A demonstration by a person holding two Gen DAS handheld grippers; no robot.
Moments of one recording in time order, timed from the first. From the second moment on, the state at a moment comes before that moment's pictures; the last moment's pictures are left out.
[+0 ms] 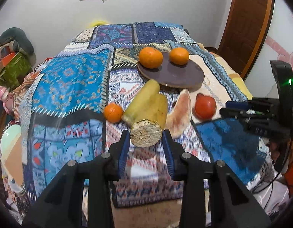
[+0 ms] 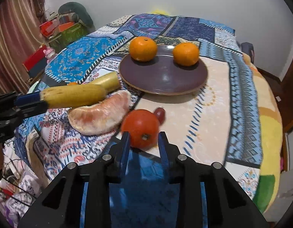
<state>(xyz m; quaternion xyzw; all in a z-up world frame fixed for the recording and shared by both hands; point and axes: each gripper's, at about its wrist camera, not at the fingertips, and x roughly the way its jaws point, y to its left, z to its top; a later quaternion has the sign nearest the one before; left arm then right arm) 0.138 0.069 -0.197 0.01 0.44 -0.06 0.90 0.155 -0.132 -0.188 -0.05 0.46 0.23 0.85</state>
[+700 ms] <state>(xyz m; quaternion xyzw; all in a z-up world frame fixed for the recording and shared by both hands) 0.163 0.077 -0.218 0.00 0.48 -0.05 0.88 0.155 -0.120 -0.187 -0.06 0.45 0.25 0.85</state>
